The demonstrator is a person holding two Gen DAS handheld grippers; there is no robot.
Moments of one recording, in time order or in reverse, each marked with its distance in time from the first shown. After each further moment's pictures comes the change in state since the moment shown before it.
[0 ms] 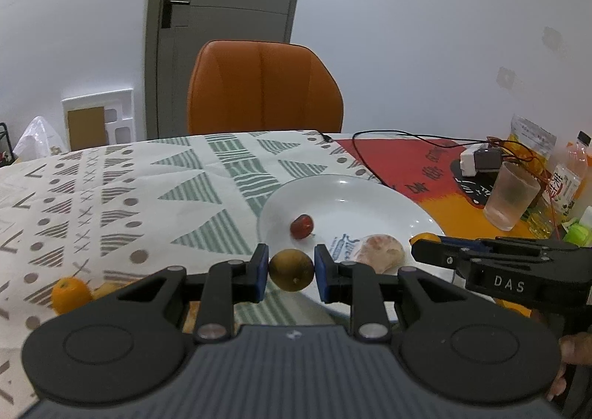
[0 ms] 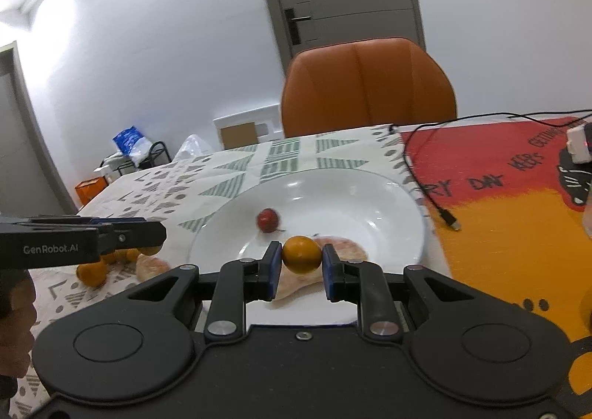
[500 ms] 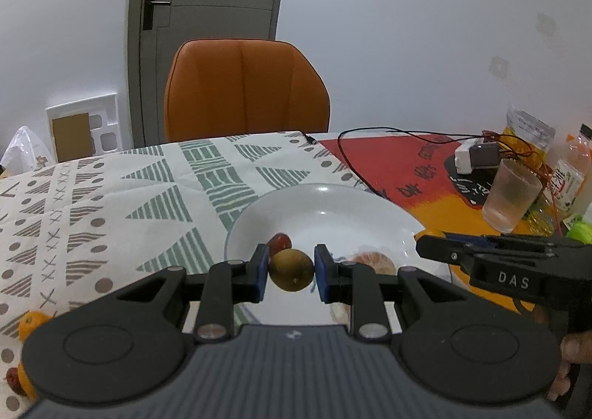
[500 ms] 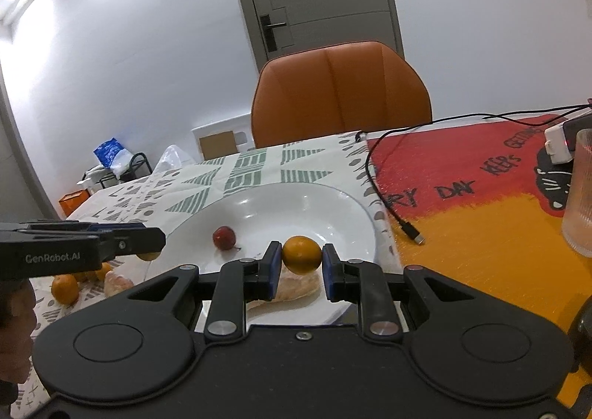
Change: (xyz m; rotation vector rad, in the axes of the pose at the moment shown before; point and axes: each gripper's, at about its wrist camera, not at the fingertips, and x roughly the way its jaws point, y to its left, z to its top) left arm 0.033 -0.016 0.016 0.029 0.009 -0.022; right arm 0.008 -0.028 0.009 0.029 -0.018 -0.052
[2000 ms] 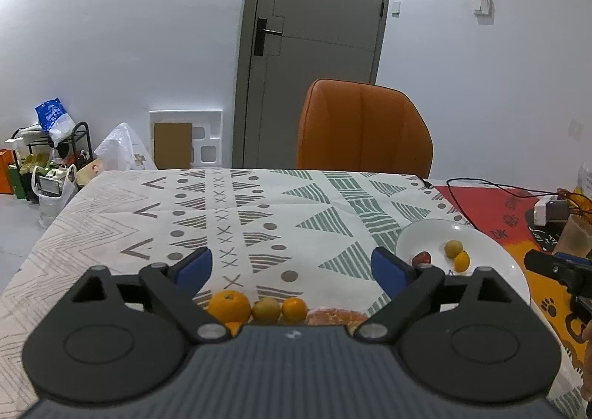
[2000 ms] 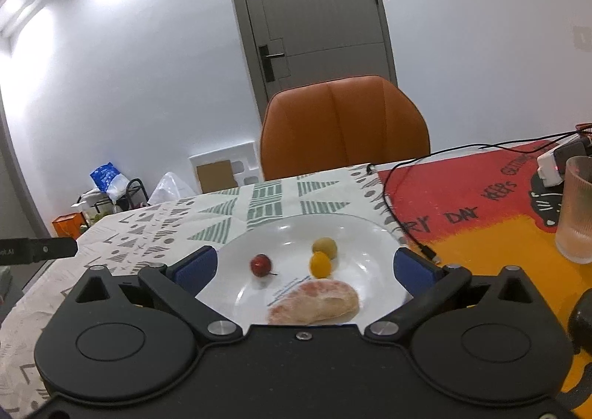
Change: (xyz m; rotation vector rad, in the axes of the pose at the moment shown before) left arm -0.103 0.098 -0.018 -0.146 -0.118 0.260; right arm -0.029 0.047 0.005 0.004 -0.096 -0.031
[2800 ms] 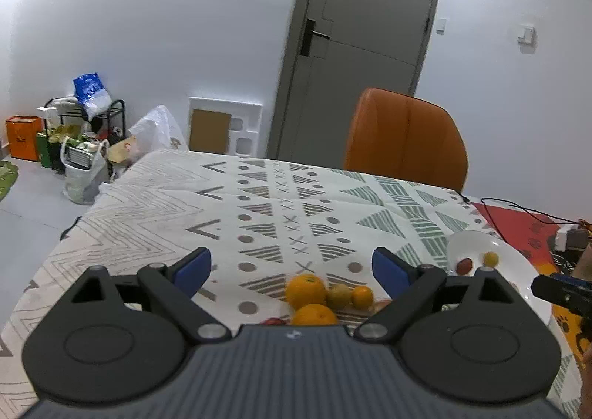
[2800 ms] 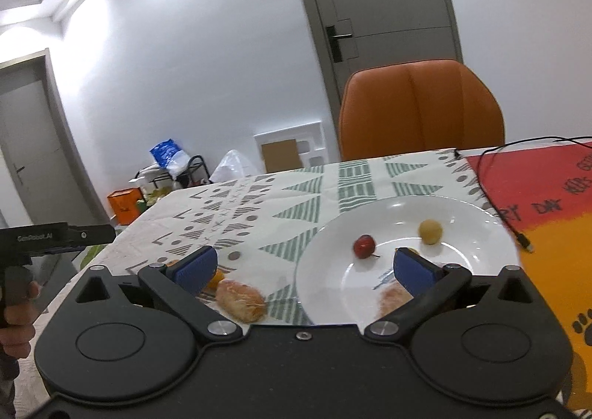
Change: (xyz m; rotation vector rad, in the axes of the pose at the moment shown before) left arm -0.020 0.063 -0.011 -0.115 -0.005 0.077; right arm 0.008 0.057 -0.005 -0.054 0.064 0.200
